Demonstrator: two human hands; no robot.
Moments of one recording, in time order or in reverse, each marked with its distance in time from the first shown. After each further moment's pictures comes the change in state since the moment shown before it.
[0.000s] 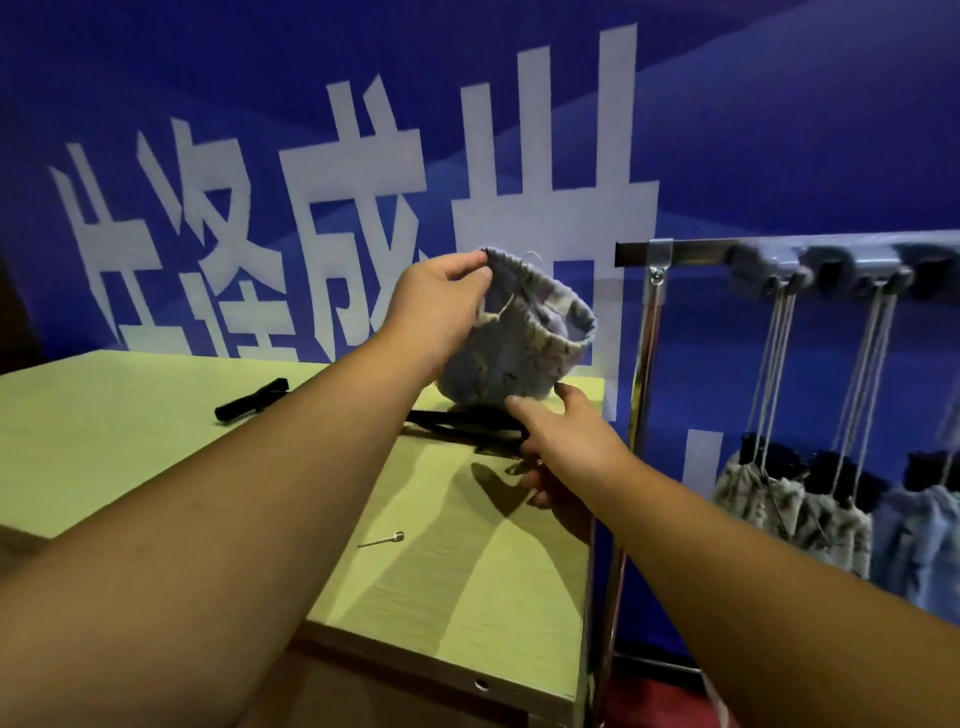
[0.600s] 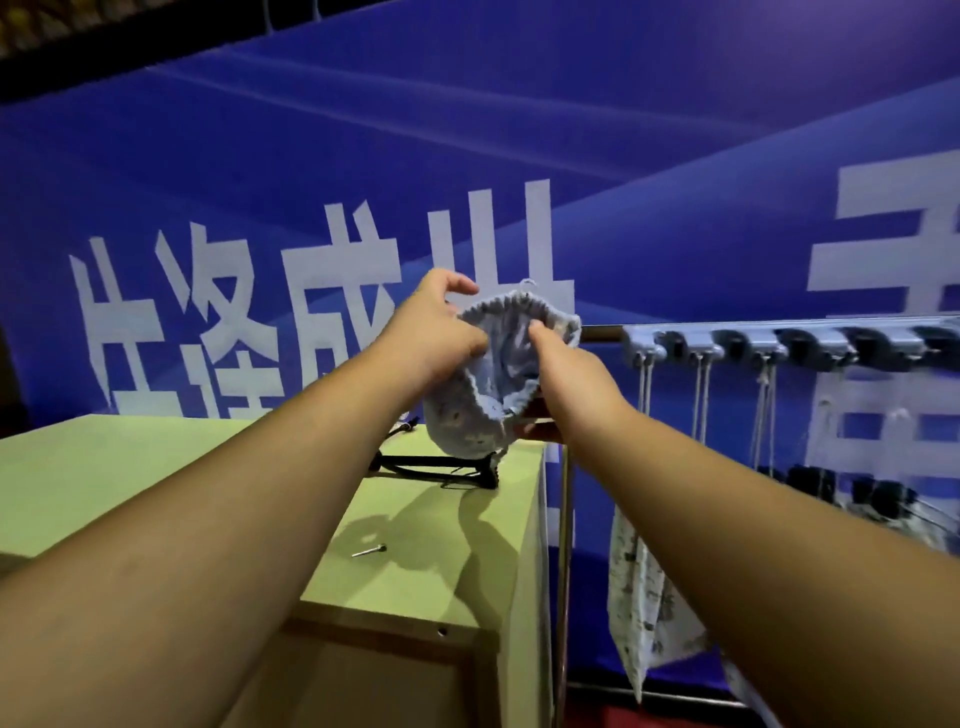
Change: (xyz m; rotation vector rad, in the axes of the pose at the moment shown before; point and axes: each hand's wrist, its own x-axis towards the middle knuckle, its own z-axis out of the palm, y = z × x) left_hand -0.112 0.141 -0.034 0.190 -0.190 0.121; right_hand -0.122 -0.125 -0.059 0.278 0.206 -0.067
